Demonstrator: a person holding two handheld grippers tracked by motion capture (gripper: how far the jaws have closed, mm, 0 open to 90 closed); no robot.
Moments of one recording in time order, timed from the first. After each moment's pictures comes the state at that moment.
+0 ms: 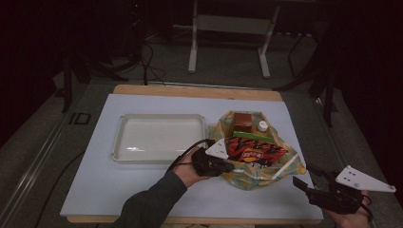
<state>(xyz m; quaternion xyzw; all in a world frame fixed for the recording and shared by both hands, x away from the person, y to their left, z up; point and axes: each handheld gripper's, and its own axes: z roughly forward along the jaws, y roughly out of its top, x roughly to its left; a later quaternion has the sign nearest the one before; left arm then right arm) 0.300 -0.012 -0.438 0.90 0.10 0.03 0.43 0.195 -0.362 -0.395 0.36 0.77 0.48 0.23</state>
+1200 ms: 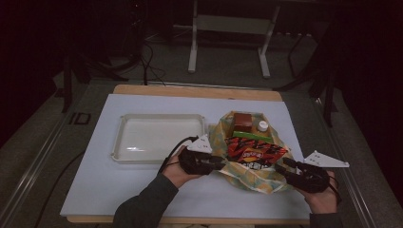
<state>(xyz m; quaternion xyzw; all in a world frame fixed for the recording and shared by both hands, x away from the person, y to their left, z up) 0.306 0.032 -0.443 0.85 0.18 0.03 0.48 0.256 -0.336 -0.442 0.41 0.78 0.43 0.19</state>
